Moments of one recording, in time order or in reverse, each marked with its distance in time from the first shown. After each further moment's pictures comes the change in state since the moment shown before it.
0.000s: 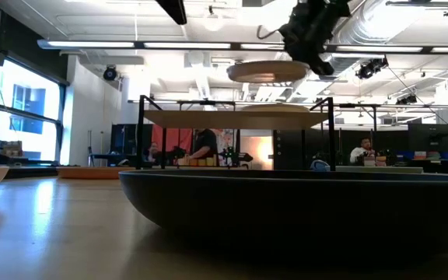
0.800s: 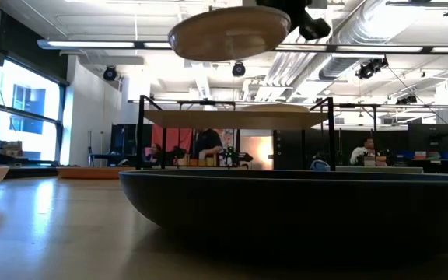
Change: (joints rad) left arm -0.294 0.000 0.000 -0.001 0.001 0.207; right arm 0.678 0.001 0.000 0.021 0.354 0.660
